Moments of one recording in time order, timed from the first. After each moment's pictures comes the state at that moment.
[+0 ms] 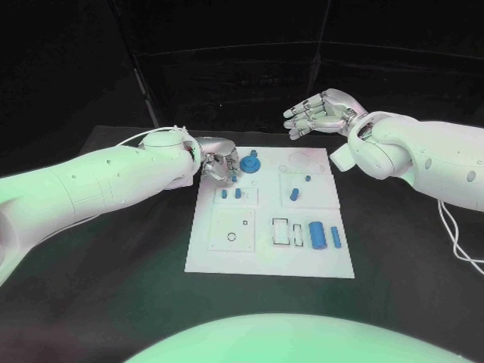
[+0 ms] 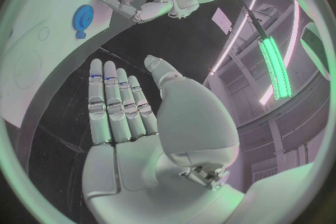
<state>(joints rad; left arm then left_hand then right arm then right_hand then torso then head) 1.22 -0.51 -0.10 1.04 -1.41 0.00 0.12 1.30 -0.11 0.50 -0.15 0.05 0.99 0.17 0.11 0.07 1.07 0.11 0.12 0.07 1.46 0.01 1.32 0.91 0.15 1.31 0.11 0.94 1.06 1.30 -0.67 -0.10 1.22 -0.54 -0.20 0.24 1.33 -0.07 0.17 -0.02 0.38 0.89 0.23 0.07 0.07 1.04 0.17 0.18 0.06 1.14 0.12 0.16 0.09 0.18 1.06 0.22 0.18 0.11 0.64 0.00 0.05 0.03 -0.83</state>
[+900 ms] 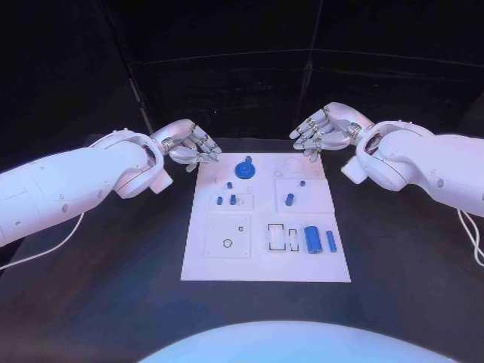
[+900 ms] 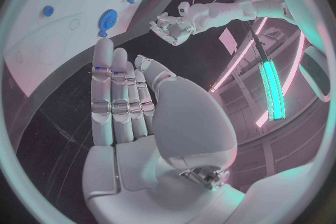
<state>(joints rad) 1.25 -0.74 -0.08 1.23 -0.78 -0.16 0.21 1.29 -0.11 0.46 -0.11 0.05 1.02 0.17 0.11 0.08 1.14 0.10 0.15 0.08 1.42 0.01 1.27 0.81 0.15 1.25 0.11 0.80 0.97 1.30 -0.78 -0.10 1.33 -0.82 -0.23 0.18 1.41 -0.06 0.27 -0.11 0.31 1.04 0.16 0.12 0.07 1.20 0.09 0.21 0.07 1.42 0.00 0.23 0.15 0.18 1.42 0.08 0.45 0.25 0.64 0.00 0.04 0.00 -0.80</state>
